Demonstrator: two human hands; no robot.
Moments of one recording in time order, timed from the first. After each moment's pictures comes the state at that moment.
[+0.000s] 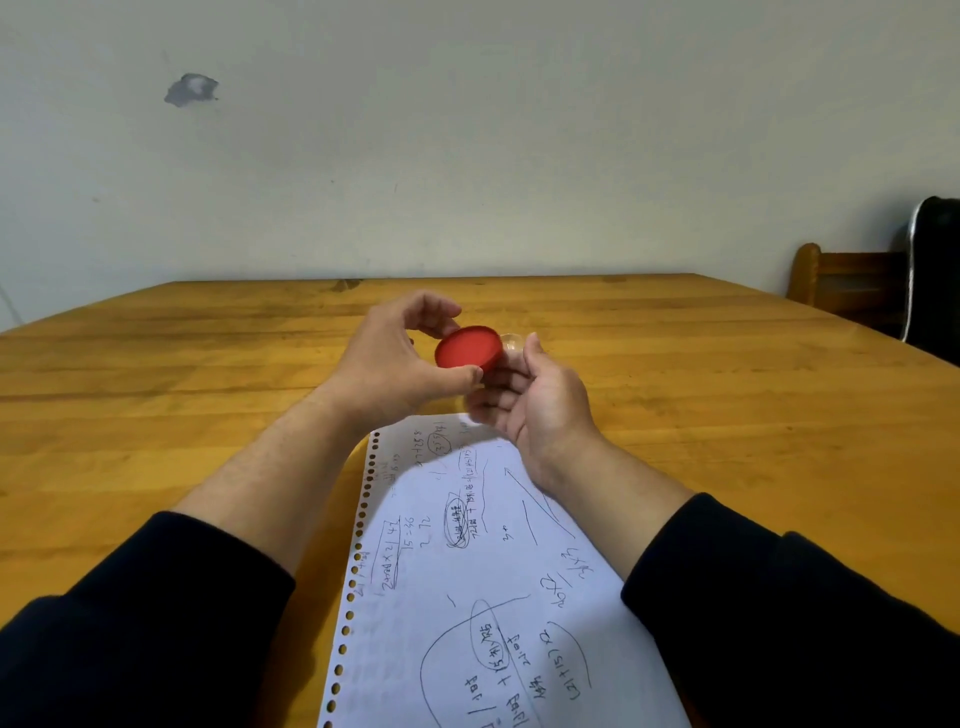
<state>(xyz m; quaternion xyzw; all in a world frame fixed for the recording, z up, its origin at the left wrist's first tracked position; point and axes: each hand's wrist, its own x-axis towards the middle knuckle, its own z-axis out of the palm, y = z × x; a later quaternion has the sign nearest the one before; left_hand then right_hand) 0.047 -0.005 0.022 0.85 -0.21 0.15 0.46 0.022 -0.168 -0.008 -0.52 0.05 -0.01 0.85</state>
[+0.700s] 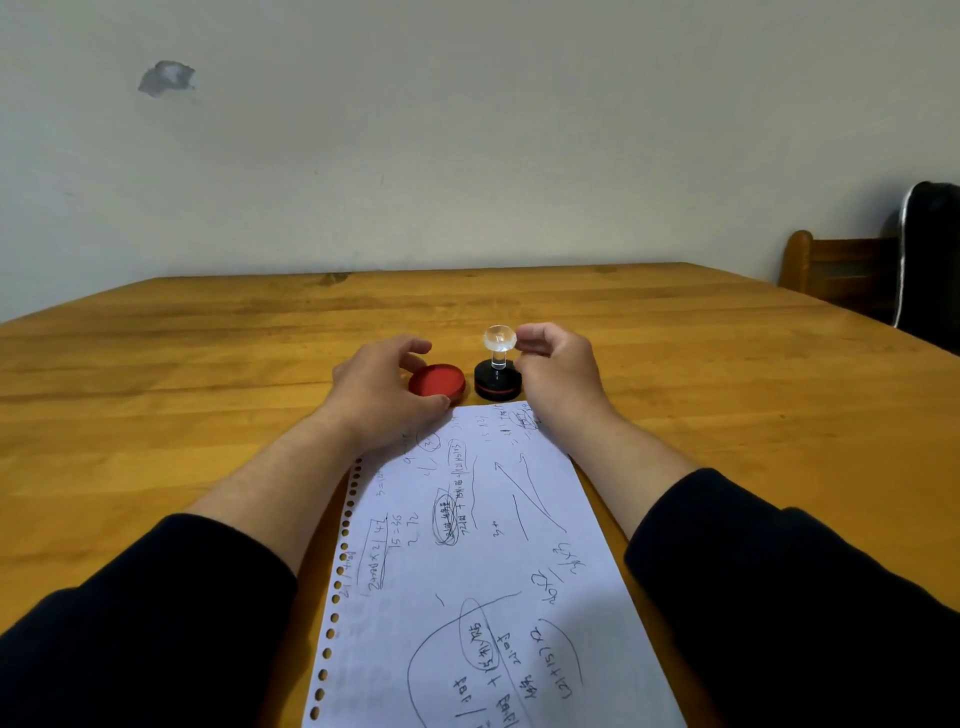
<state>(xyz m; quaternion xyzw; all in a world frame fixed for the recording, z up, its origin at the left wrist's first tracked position) 0.065 -0.003 -0.017 0.93 -0.08 0.08 0.35 0.068 -0.204 -0.031 -0.74 0.06 -0.17 0.64</state>
